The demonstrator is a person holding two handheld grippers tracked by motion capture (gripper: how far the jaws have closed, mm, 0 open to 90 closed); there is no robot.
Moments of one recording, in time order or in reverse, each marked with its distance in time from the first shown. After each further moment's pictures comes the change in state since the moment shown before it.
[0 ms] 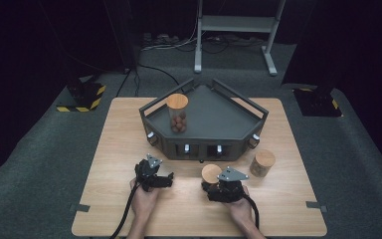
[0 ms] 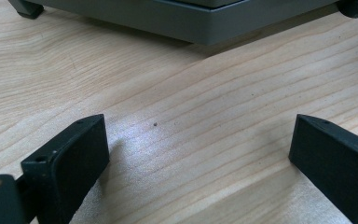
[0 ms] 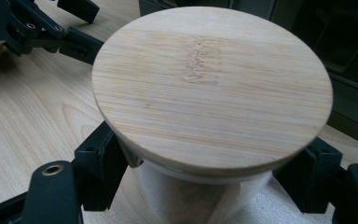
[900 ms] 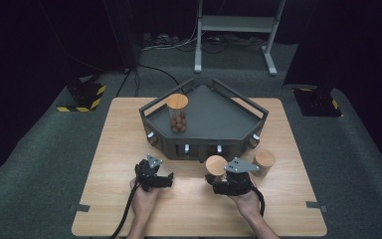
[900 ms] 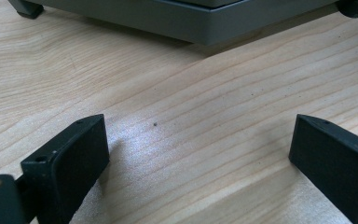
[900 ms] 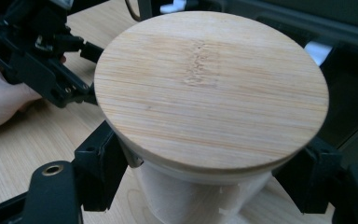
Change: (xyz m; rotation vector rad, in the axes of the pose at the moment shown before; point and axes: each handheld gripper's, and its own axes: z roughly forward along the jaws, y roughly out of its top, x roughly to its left) left arm 0.000 0.000 0.000 -0.002 -0.001 -0.003; right arm -0.008 0.044 -0.038 -0.049 0.020 -0.011
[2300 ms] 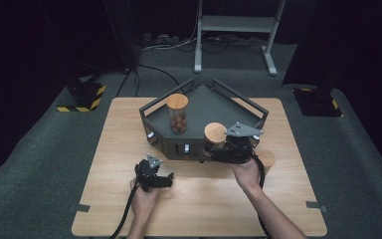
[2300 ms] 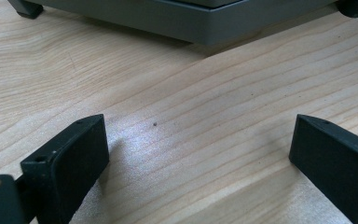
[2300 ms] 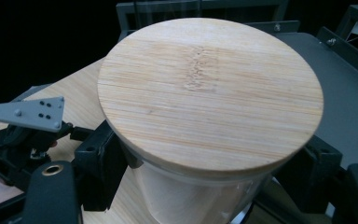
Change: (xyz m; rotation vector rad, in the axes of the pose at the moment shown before) left arm 0.000 0.000 0.000 0.002 0.000 0.002; right arm -0.022 0.098 -0.008 -0.061 -0.042 0.035
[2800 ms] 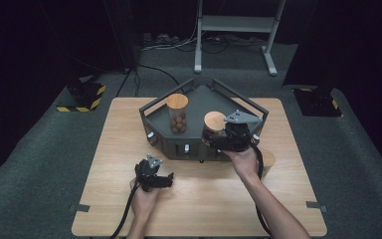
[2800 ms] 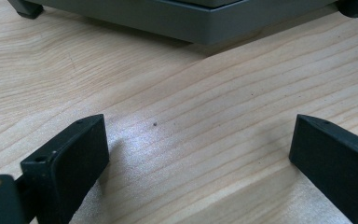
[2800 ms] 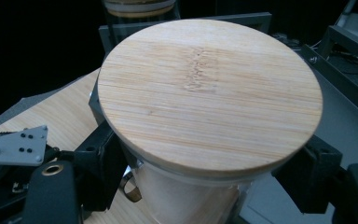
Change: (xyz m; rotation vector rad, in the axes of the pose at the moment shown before) left arm 0.000 0.000 0.000 0.000 0.000 -0.001; right arm -0.010 0.026 0.010 -0.007 -0.031 0.024
